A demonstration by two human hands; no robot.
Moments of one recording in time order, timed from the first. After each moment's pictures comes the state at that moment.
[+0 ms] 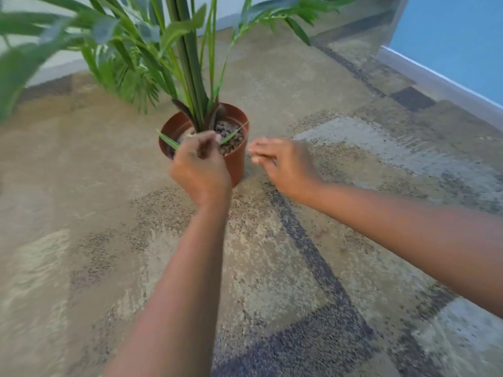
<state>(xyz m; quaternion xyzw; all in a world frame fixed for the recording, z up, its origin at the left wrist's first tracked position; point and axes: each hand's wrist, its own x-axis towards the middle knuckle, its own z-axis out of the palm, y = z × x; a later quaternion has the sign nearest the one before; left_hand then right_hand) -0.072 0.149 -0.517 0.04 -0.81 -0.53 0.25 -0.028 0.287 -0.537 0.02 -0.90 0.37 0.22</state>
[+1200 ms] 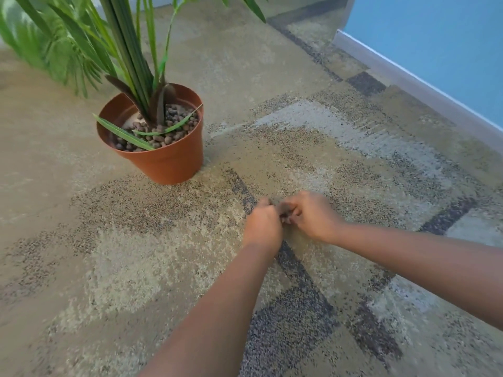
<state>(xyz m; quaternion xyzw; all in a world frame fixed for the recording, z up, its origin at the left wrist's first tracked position) 0.036 0.239 -0.652 -0.26 -0.92 -0.28 -0.13 0.083 0.363 -0.627 -0.15 -0.95 0.27 -0.08</state>
